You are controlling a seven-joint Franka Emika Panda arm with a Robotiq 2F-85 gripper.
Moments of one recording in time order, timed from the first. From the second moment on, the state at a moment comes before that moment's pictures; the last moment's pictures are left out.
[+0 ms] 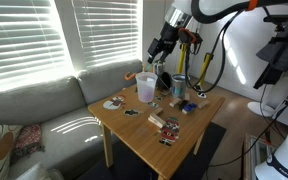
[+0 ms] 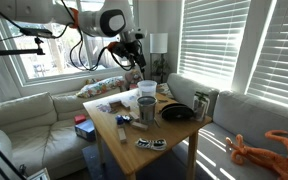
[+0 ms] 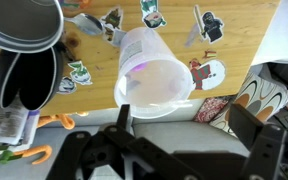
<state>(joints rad) 0.02 -0.15 0.08 -1.89 0.05 2.16 0.27</state>
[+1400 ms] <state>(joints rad) 0.06 0.25 0.08 -1.59 0.08 1.95 0.18</state>
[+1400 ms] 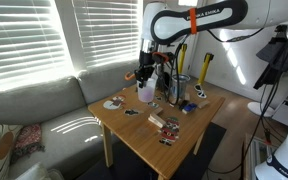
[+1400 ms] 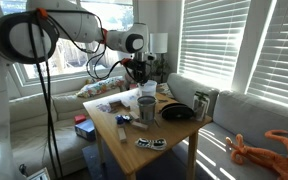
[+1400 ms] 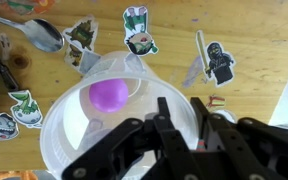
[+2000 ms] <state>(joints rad) -0.01 0.13 0.05 -1.69 0.22 2.04 0.08</state>
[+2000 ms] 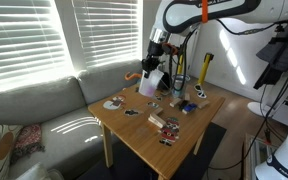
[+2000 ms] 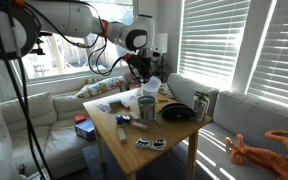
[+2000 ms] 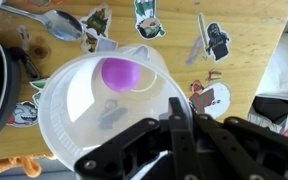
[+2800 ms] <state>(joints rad) -0.03 -0.23 -0.02 -2.05 0.54 2.27 -0.21</state>
